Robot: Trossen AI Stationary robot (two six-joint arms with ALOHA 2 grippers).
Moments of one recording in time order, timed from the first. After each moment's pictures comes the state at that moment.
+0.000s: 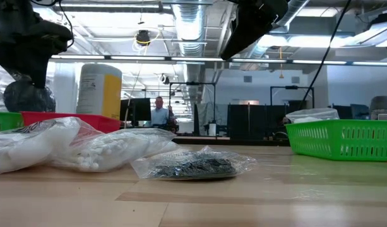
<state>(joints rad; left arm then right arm) -0.16 0.81 0.70 -1.21 -0.23 -1.39 0.15 1.57 1.25 -0.60 0.29 -0.05</state>
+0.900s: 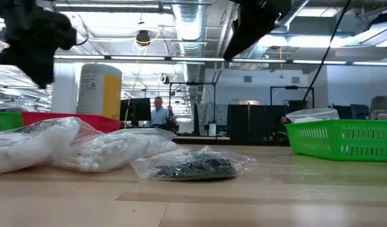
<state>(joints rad) -0.16 0.81 0.70 -1.09 -0.21 -1.13 0.16 1.57 1.25 -0.61 0.29 -0.02</state>
